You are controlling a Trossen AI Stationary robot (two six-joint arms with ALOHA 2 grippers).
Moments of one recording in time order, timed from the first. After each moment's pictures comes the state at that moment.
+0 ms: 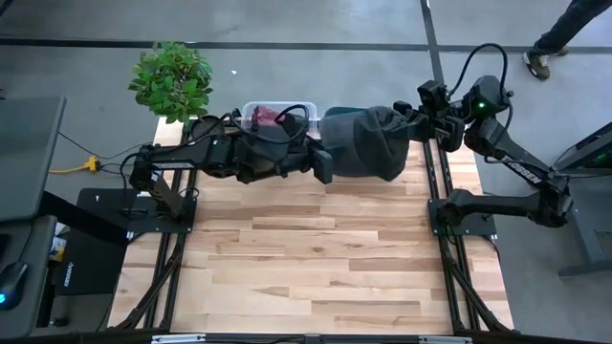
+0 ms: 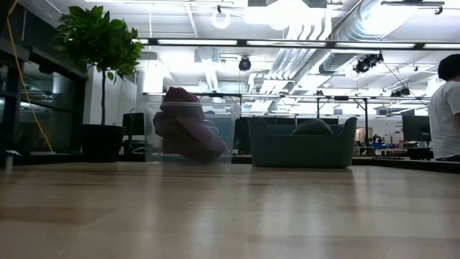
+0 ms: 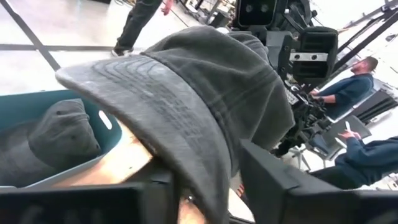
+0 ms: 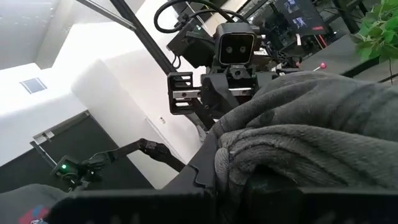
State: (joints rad) left arm -0.12 1.73 2.15 -0.61 -0.53 -0.77; right arm -0.66 0.97 1.13 0.19 -1.05 0.93
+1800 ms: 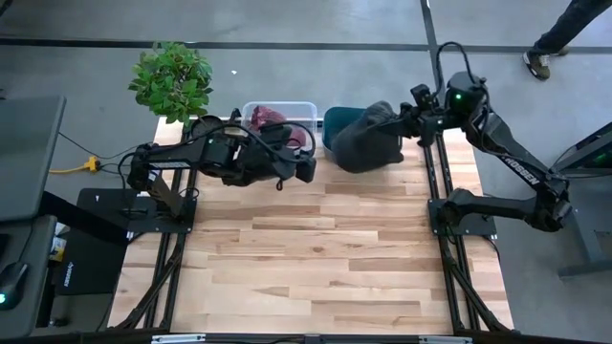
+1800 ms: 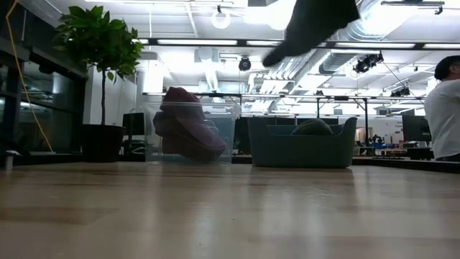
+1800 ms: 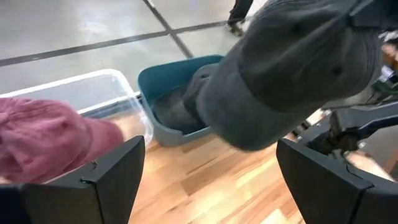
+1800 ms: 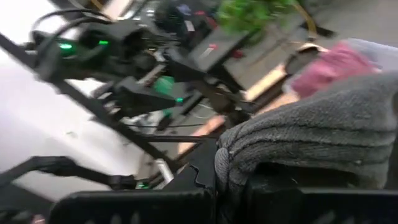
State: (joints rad) left arm -0.13 1.72 2.15 -1.18 -0.77 -0.94; right arm -0.79 0.97 1.13 -0.32 -0.88 0.60
